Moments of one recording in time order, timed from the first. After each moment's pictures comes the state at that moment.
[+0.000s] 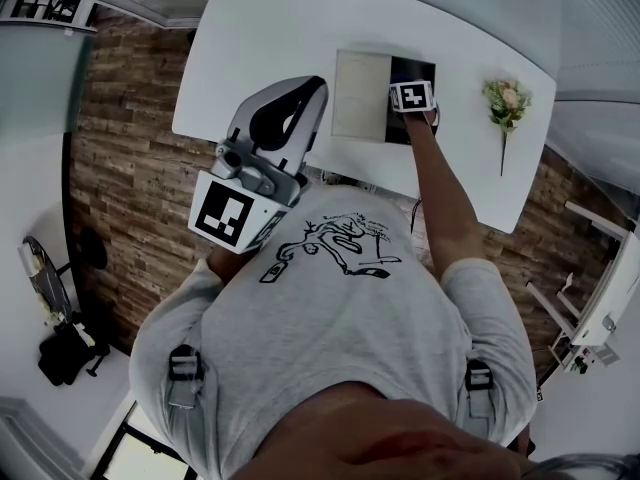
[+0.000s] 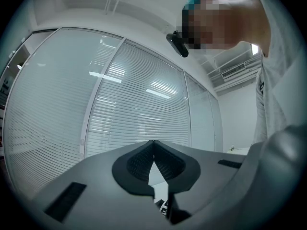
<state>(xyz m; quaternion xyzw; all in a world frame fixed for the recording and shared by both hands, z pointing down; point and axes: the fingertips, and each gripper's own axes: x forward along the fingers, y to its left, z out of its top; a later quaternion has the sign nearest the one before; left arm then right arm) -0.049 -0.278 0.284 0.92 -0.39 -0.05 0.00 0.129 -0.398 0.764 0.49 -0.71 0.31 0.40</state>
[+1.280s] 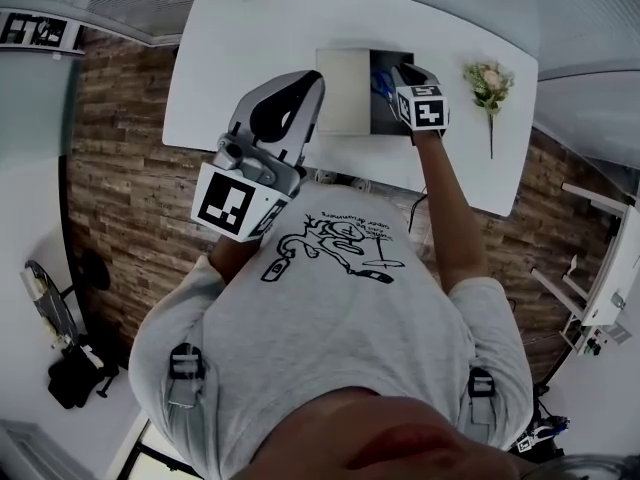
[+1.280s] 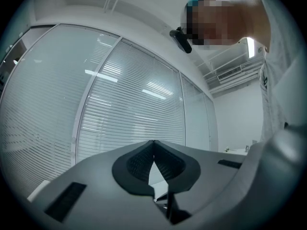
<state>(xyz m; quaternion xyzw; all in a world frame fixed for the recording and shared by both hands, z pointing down) -0.024 -0.265 0.286 0.93 -0.36 -0.06 0.00 0.144 -0.378 0.619 0.52 -0.78 0.21 0.27</state>
